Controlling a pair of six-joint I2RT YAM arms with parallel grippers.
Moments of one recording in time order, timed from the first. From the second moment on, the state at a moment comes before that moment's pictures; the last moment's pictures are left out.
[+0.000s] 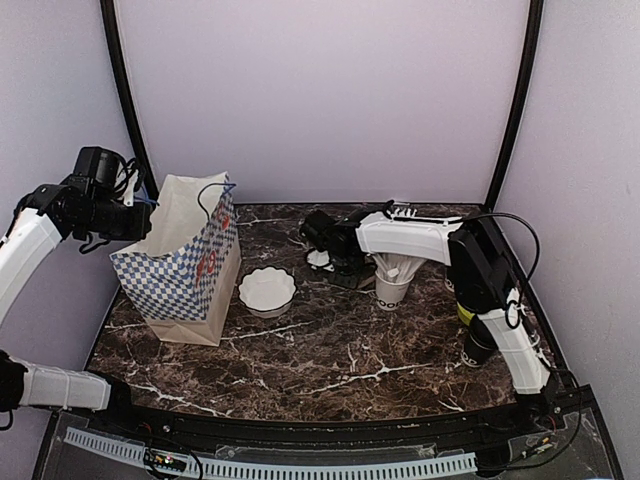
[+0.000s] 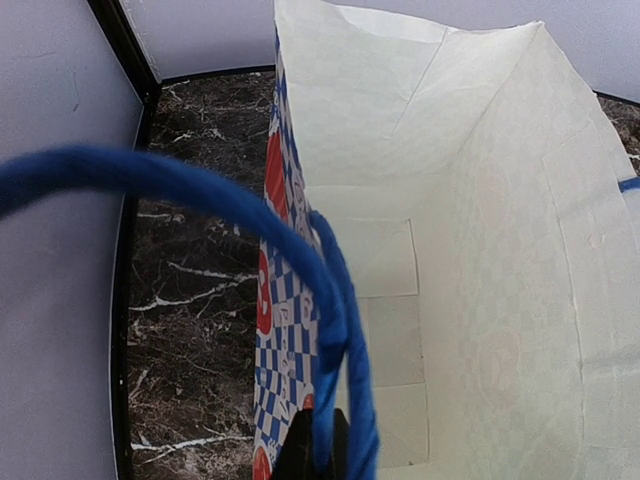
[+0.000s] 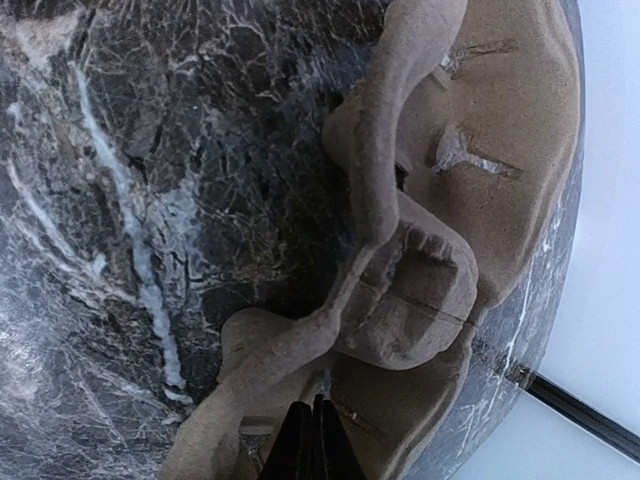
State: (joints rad) left arm -0.19 1.12 1.26 -0.93 -0.08 -0.13; right arm 0.86 2.38 2.01 -0.92 0.52 -0.45
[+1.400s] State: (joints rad) left arm -0.19 1.11 1.27 -0.94 -0.07 -0.13; right arm 1.13 2.13 1.70 -1.17 0.00 -0.55
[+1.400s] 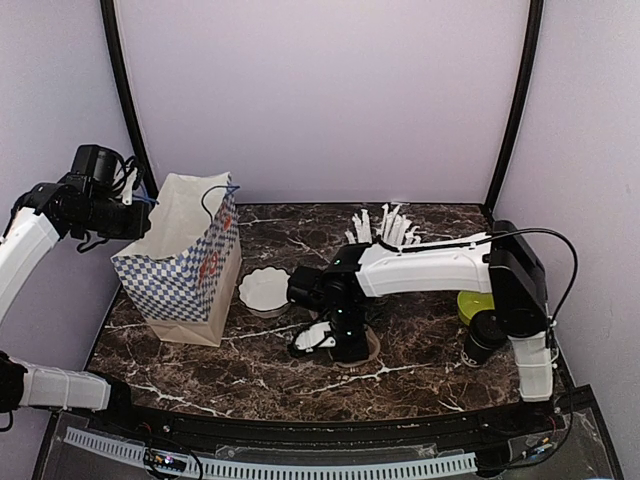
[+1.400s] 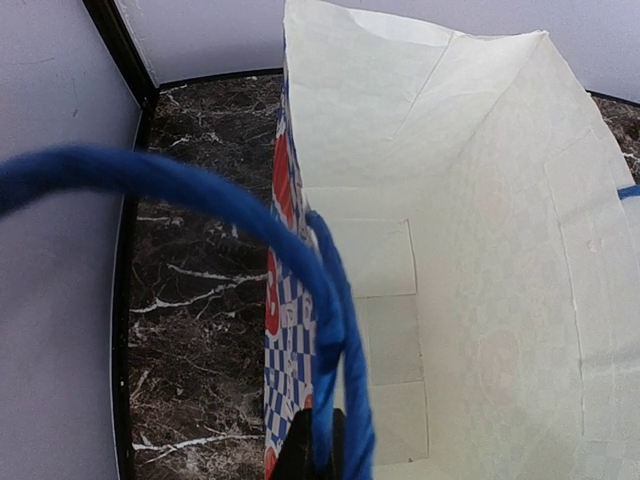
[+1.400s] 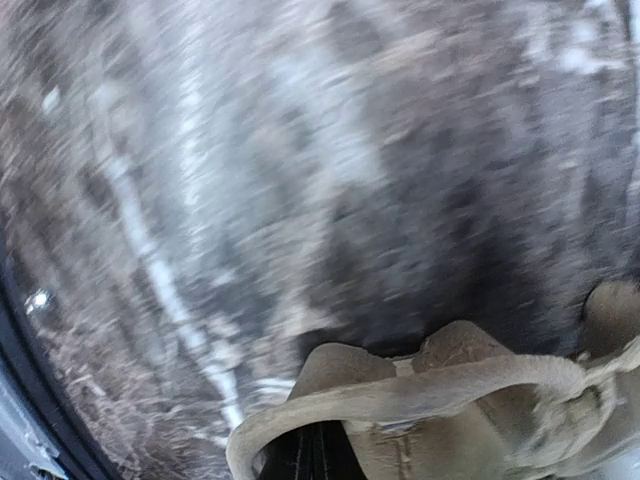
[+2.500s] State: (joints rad) left arm -0.19 1.15 1.35 -1.00 -0.10 -0.12; right arm 0.96 1.79 1.27 -1.12 0.11 -0.58
